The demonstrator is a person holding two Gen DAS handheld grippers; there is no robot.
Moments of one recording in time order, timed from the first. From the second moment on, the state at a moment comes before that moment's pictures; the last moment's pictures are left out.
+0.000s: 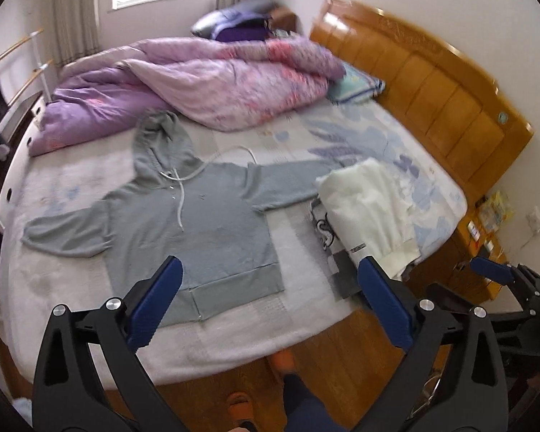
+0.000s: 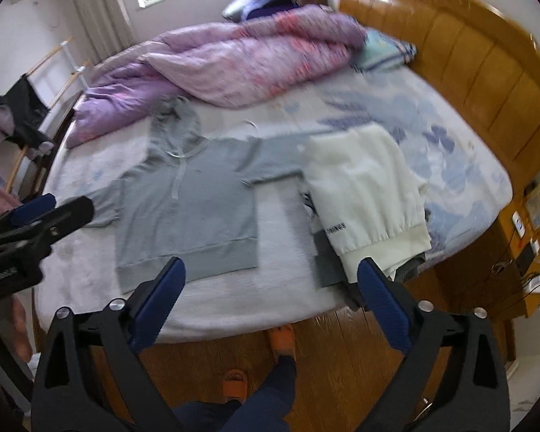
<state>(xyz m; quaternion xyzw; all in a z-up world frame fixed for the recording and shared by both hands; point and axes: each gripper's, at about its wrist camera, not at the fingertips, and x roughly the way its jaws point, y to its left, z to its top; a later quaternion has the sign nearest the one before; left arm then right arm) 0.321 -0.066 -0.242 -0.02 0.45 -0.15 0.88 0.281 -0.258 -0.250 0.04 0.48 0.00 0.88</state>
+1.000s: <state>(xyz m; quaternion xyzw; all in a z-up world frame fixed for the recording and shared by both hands) 0.019 -0.059 -0.081 -0.07 0.33 -0.02 0.94 0.063 -0.248 -0.085 -0.03 0.36 0.10 0.93</state>
